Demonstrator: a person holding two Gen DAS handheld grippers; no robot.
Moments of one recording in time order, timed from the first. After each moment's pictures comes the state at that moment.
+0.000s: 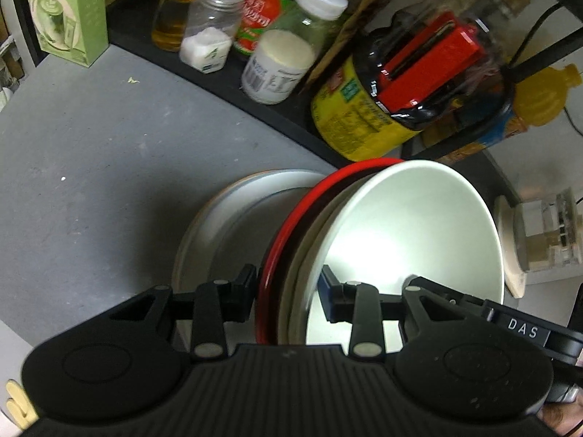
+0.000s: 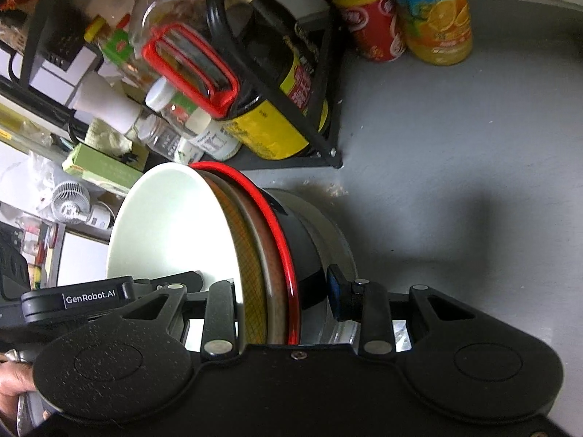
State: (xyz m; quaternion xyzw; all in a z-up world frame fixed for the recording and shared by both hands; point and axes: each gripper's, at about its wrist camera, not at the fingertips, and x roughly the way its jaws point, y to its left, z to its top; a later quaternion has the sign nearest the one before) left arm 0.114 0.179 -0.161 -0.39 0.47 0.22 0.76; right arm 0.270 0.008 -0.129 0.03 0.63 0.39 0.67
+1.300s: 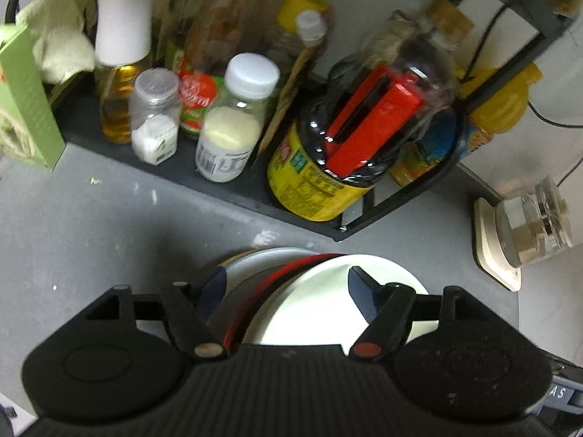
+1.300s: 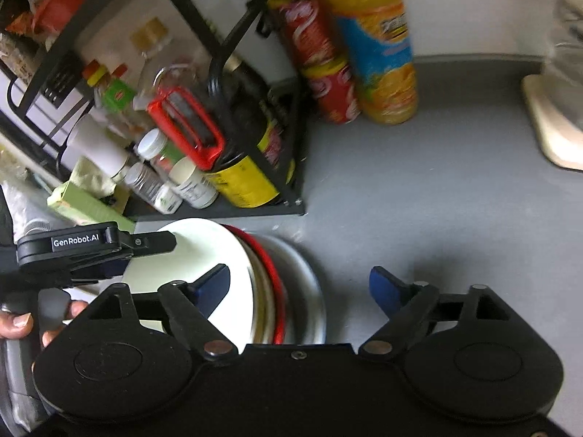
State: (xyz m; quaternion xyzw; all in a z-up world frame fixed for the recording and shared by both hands) left arm 0.146 0.189 -0.123 -0.32 0.44 0.18 0.82; right arm 0.255 -0.022 -0.084 0.03 0.55 0.33 0.76
